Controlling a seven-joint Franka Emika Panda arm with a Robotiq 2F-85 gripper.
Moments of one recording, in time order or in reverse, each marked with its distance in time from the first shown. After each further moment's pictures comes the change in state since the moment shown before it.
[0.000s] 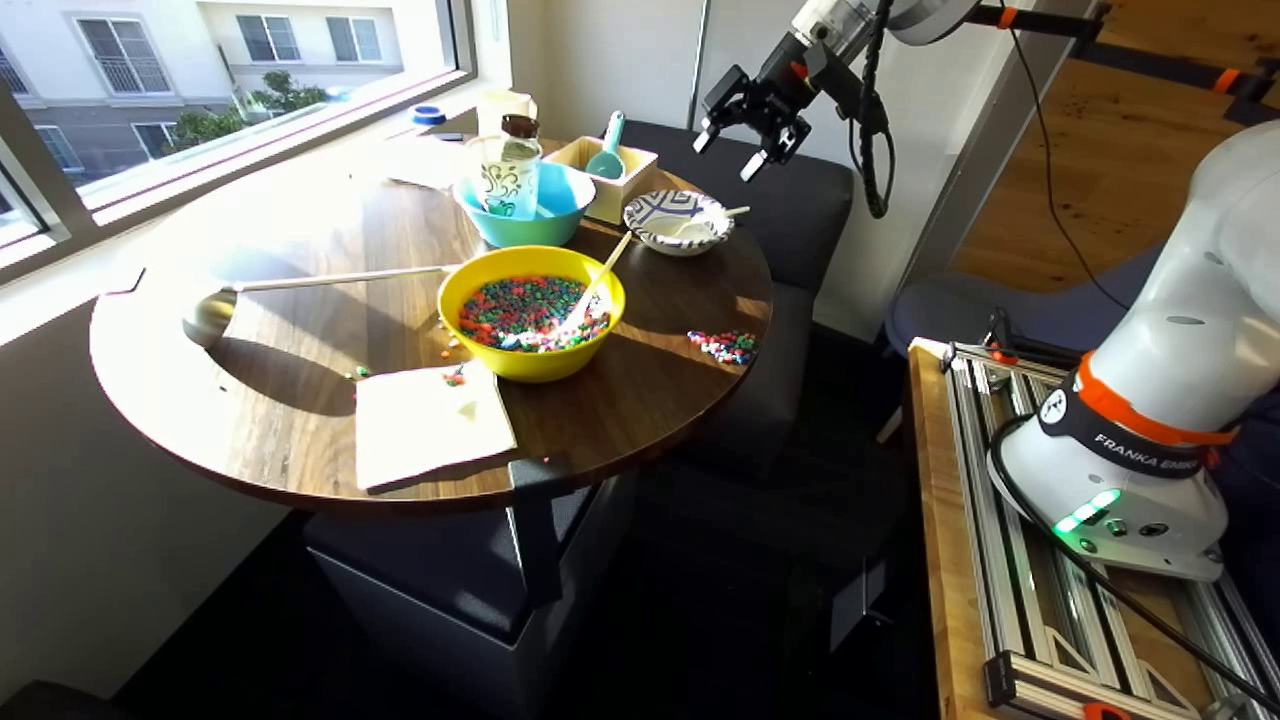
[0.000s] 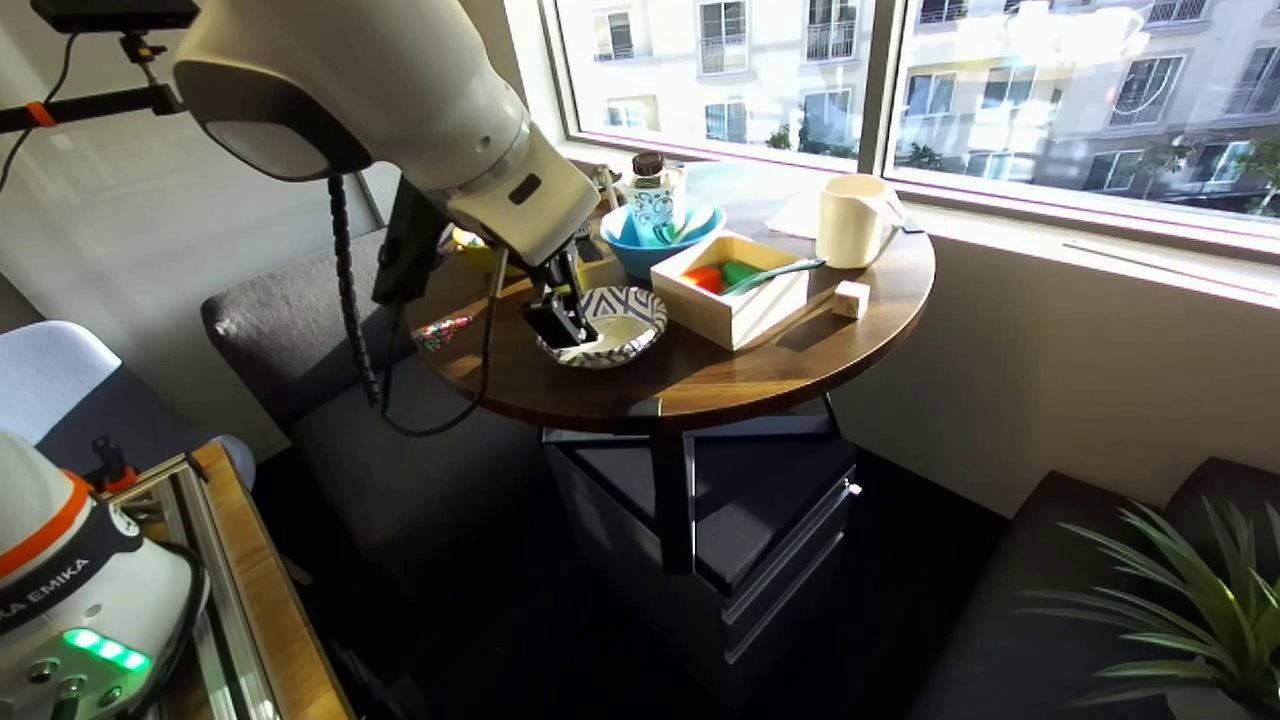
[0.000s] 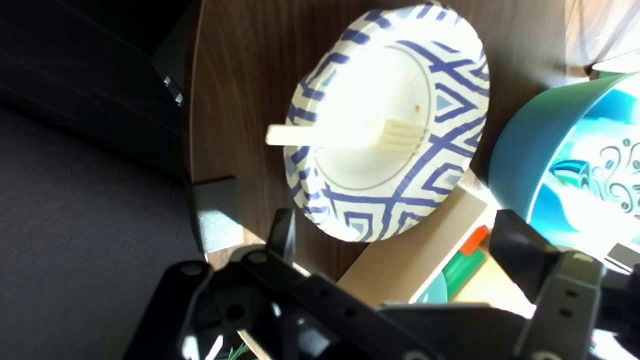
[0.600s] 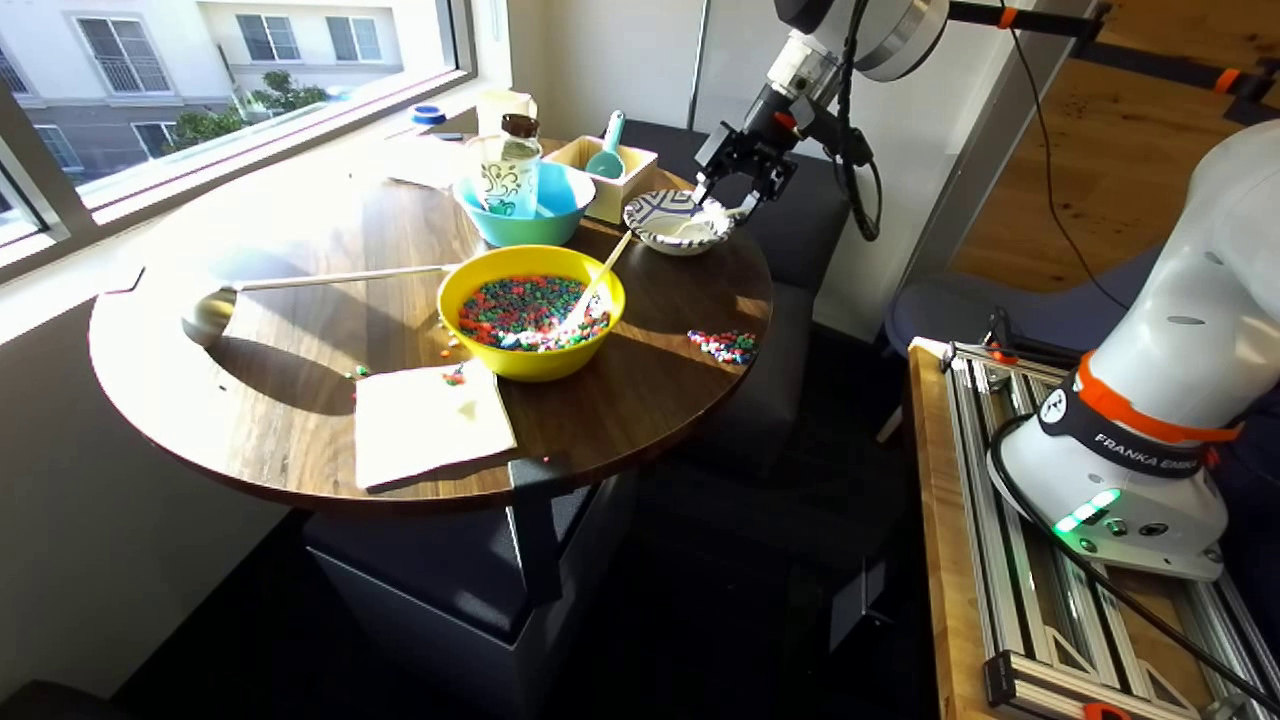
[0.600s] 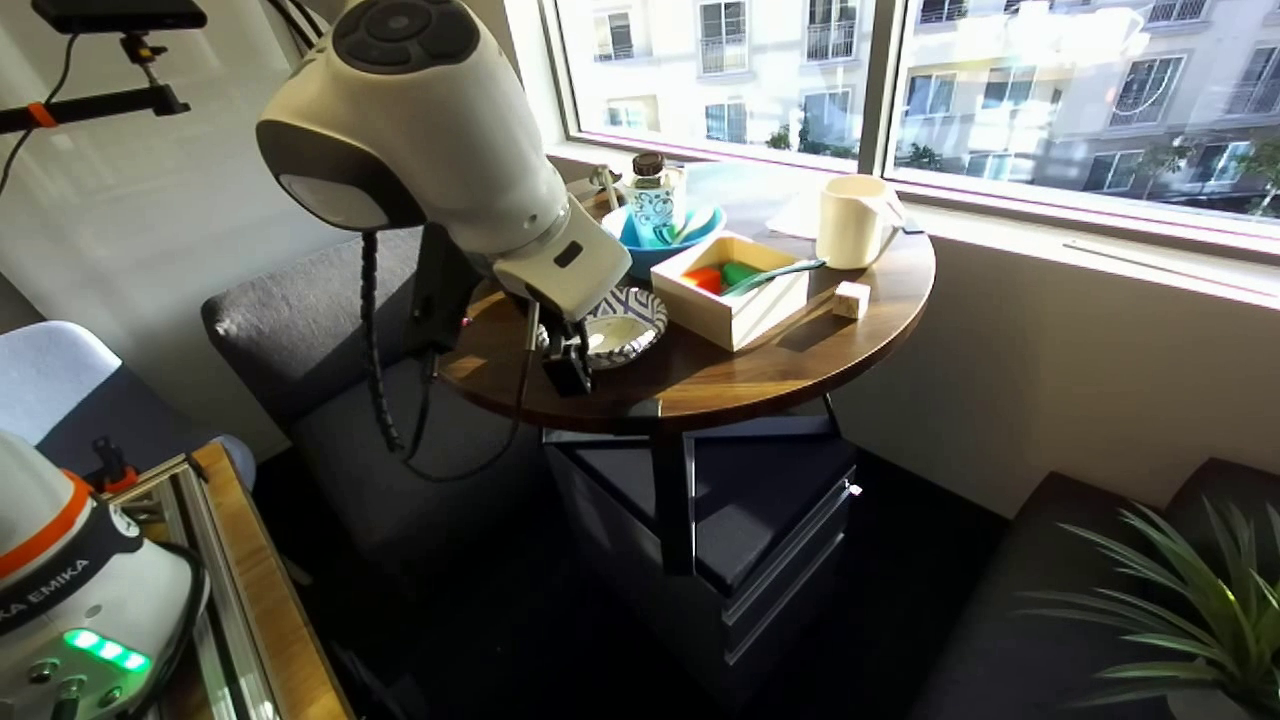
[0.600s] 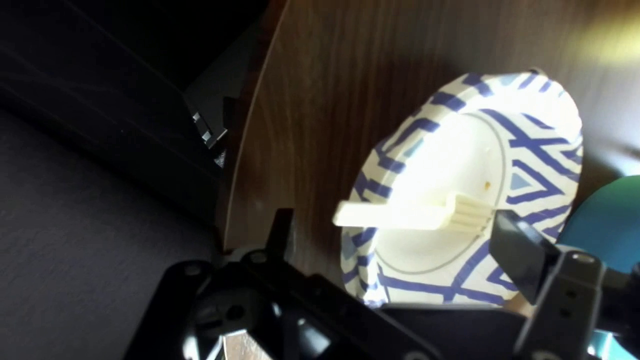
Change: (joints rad) arm 0.007 0.153 -0.003 0.040 0.021 -0.058 -0.135
